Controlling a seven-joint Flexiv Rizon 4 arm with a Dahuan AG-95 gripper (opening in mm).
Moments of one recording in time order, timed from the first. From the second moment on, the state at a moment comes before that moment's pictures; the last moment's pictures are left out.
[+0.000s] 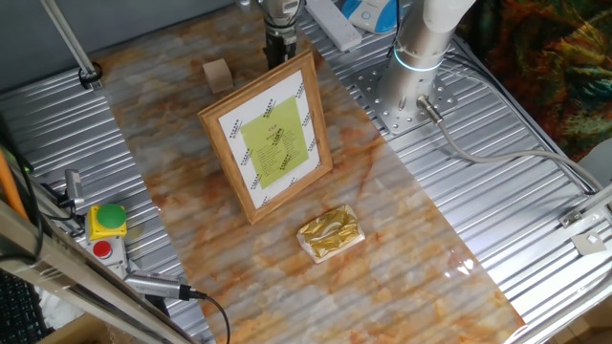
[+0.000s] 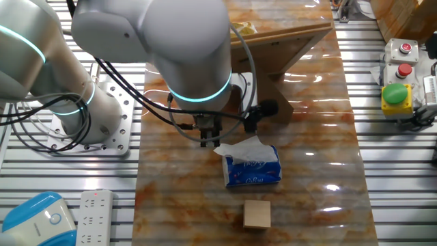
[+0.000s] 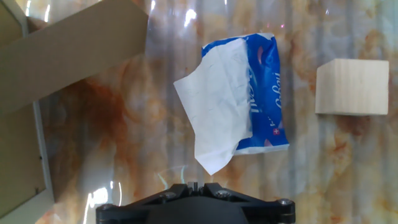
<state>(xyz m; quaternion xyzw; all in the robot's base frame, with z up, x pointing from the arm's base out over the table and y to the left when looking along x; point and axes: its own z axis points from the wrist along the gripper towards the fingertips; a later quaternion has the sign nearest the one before) 0.345 -0.088 0.117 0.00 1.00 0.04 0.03</state>
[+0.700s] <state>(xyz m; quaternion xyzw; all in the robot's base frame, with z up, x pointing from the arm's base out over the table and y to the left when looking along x) 0.345 -0.087 0.115 0.04 1.00 0.05 -0.01</state>
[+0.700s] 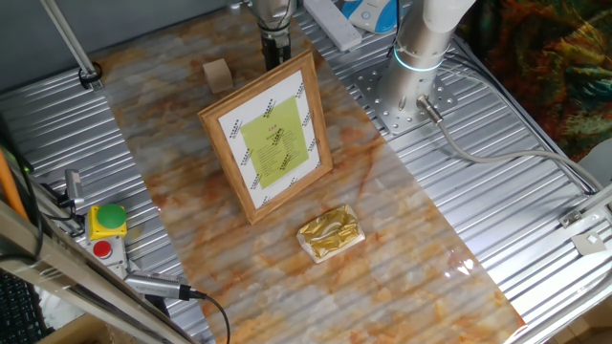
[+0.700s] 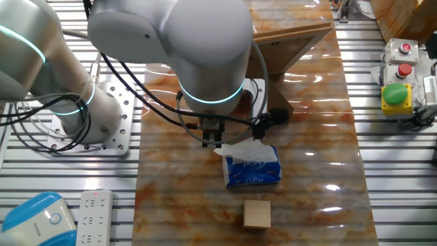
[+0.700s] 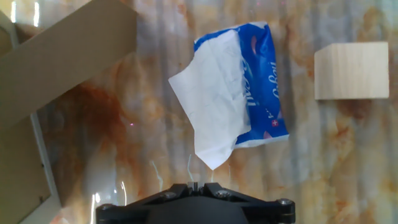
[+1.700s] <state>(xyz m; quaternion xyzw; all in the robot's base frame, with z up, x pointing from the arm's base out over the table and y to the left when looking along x) 0.345 -0.088 0.117 0.06 1.00 0.05 -0.03</state>
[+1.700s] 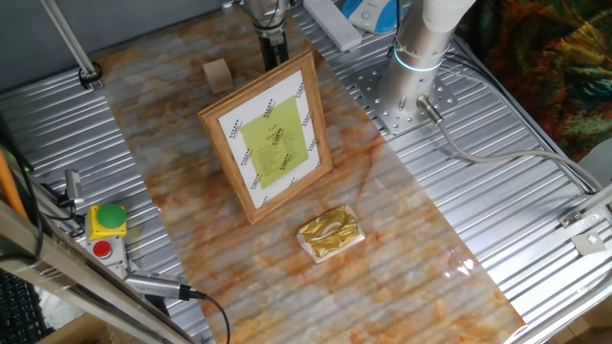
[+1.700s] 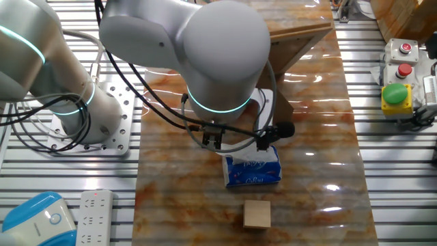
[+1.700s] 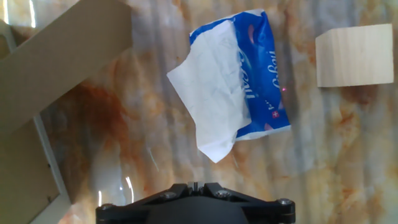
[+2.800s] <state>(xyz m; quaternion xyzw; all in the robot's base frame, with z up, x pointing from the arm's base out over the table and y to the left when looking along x) 0.336 -0.146 0.110 0.02 1.00 0.06 -0.06</state>
